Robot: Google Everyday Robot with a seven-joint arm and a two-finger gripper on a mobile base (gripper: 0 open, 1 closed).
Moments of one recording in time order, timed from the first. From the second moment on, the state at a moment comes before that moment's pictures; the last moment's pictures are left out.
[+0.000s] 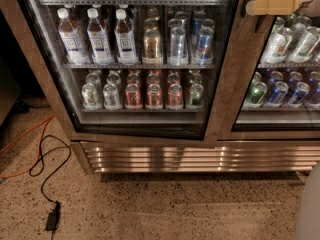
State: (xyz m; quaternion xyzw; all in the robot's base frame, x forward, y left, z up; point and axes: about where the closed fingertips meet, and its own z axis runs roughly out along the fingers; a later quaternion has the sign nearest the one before) arm 0.663 -0.250 1.043 -0.39 0.70 0.32 0.51
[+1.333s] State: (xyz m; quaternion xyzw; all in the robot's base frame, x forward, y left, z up) arm 0.657 -0.249 1.047 -0.38 0.70 0.32 0.51
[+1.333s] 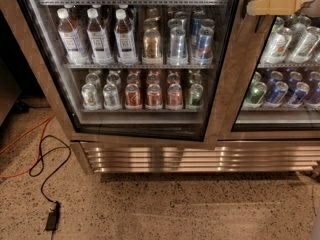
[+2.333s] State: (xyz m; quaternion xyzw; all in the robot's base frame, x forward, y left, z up) arm 0.622 -0.270 1.086 -0.35 0.70 0.27 0.55
